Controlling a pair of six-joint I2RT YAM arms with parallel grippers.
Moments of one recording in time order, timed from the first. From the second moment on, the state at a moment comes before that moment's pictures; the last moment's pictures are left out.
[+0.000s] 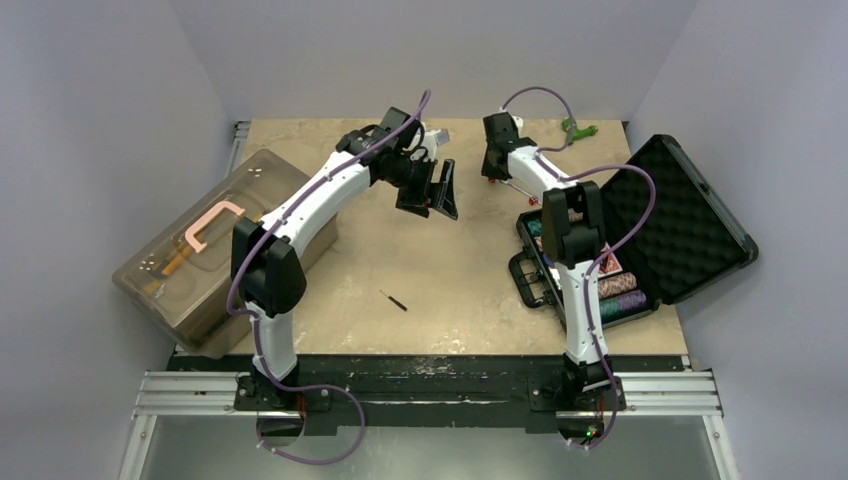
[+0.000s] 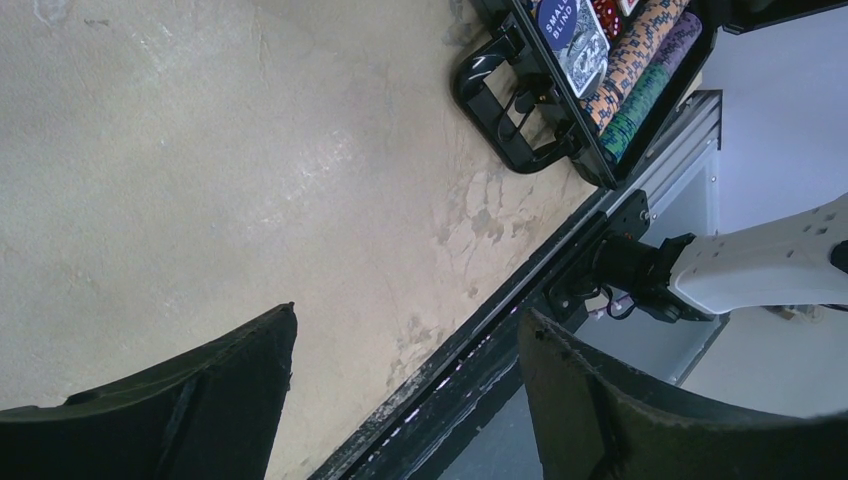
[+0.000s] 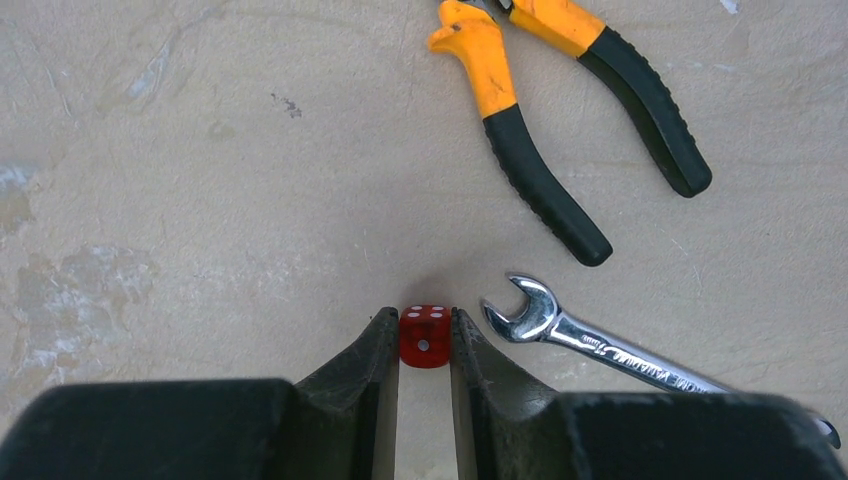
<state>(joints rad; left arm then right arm) -0.56 1.93 1.87 -0.92 0.51 -0.37 0.28 2.38 1.97 -0.50 0.28 0.44</state>
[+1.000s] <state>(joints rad) -0.56 1.93 1.87 -0.89 0.55 -0.39 0.00 1.27 1.01 -0.63 0.42 0.96</state>
